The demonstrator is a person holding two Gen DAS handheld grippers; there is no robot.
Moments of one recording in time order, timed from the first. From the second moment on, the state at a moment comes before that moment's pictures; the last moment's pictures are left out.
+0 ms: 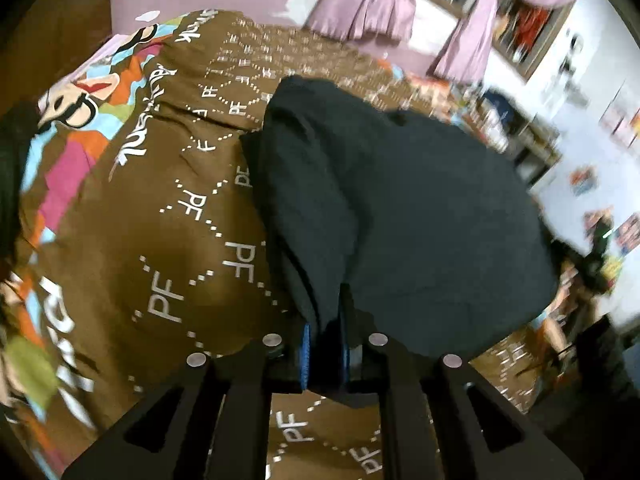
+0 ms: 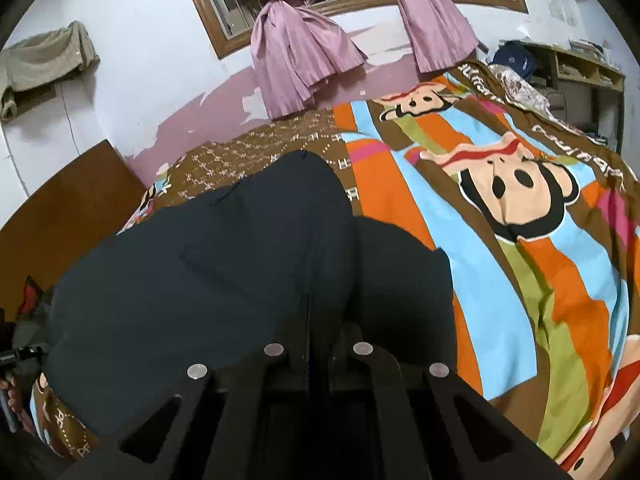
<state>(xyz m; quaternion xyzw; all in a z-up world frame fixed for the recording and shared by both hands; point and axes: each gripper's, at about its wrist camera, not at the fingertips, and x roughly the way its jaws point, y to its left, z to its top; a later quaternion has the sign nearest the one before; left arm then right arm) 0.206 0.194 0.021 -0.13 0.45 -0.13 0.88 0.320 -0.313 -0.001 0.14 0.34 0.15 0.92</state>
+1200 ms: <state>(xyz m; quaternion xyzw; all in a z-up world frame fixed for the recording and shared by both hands) 0.368 0.062 0.014 0.02 0.35 -0.09 0.93 0.415 -0.178 -0.013 -0.02 0.34 0.19 0.92</state>
